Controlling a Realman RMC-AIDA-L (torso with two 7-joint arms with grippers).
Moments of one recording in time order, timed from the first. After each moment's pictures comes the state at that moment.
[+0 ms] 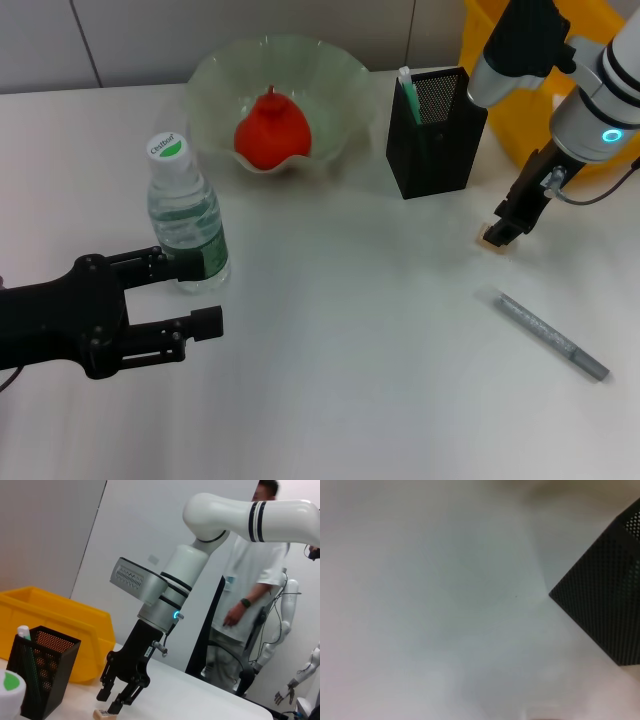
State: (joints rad) left arm -0.31 -2.06 0.94 0.90 1.70 1.82 -1.56; right arm 1.29 2.08 -2.91 0.59 -0.72 -1.25 1.74
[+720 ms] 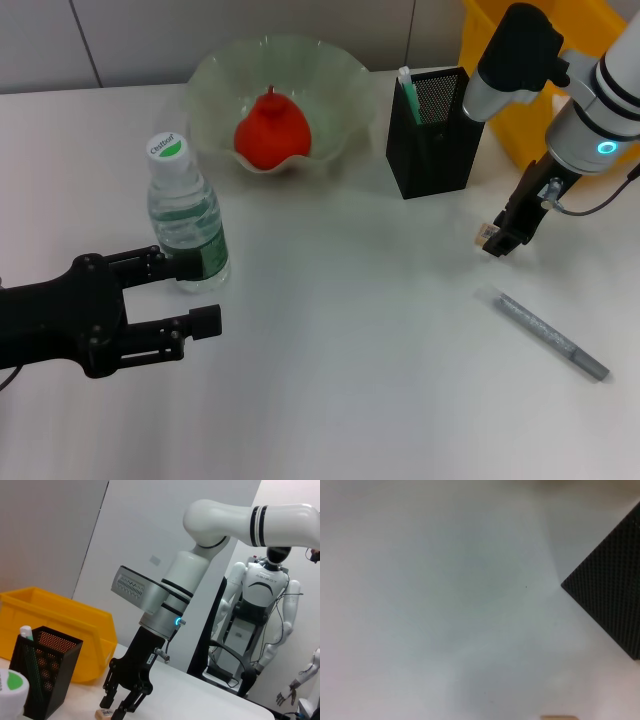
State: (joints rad) left arm -0.31 -2.06 0.94 0.90 1.70 1.82 -1.56; right arm 1.28 2.08 -2.91 0.55 -0.74 -1.22 1.76
